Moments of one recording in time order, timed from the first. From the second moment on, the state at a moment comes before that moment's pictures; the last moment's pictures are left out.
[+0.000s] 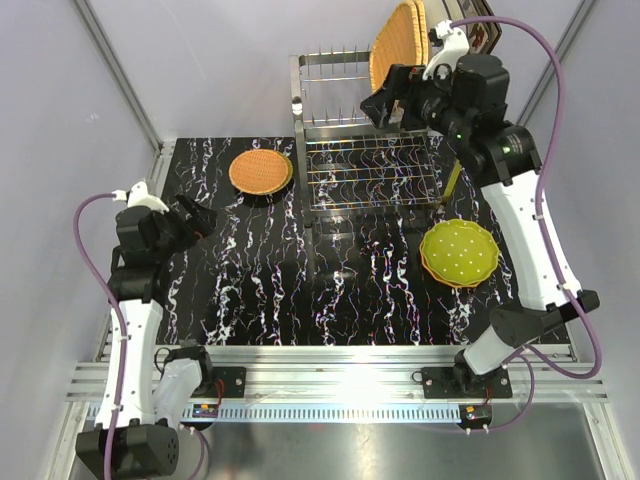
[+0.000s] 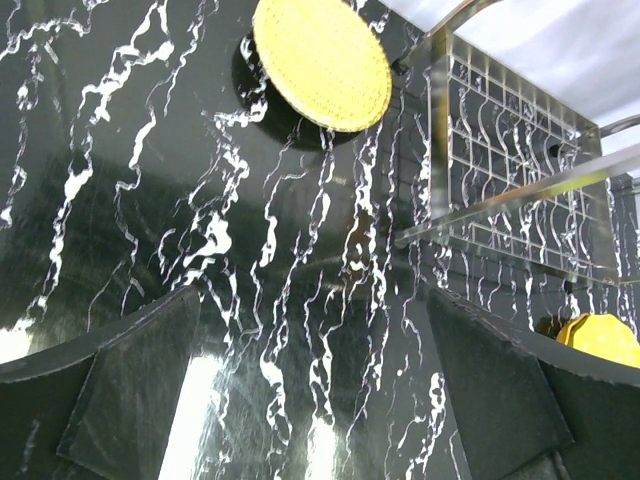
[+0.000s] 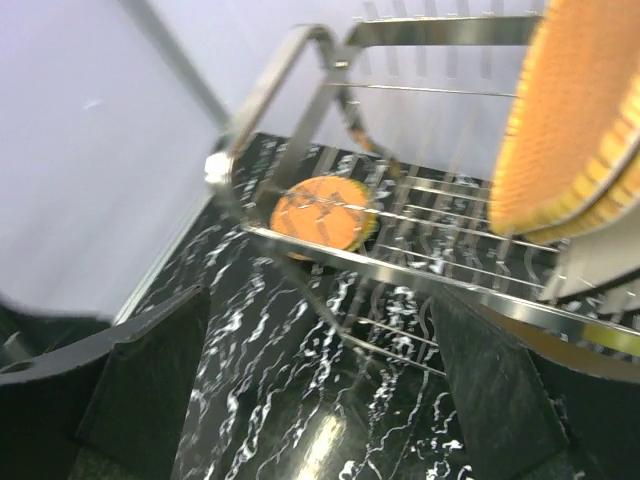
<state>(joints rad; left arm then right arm) 0.13 0.82 0.86 -0.44 0.20 -0.49 0.40 1.60 2.15 -0.69 -0.20 0.29</state>
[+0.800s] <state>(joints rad) 0.13 0.77 0.79 -0.51 0.17 -0.49 0.46 1.75 2.27 -0.69 0.28 0.35</state>
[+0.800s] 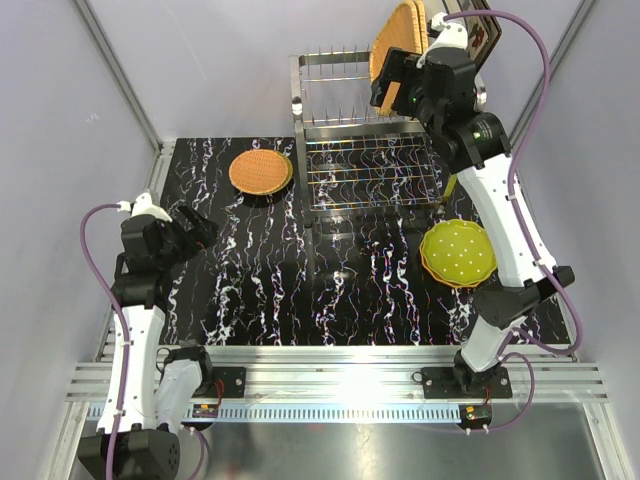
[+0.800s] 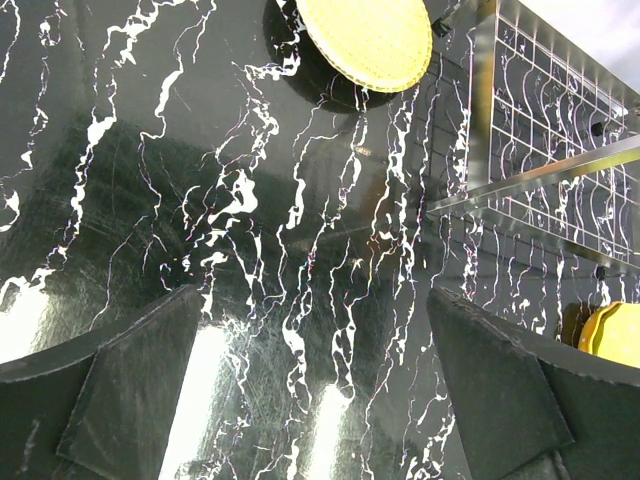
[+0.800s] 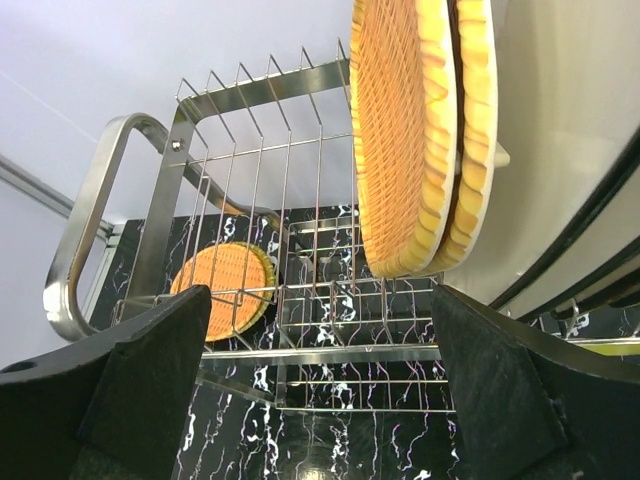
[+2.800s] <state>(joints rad) 0.13 0.78 0.79 -0.54 0.15 -0.46 0.42 1.84 2.05 -0.23 0.43 0.16</state>
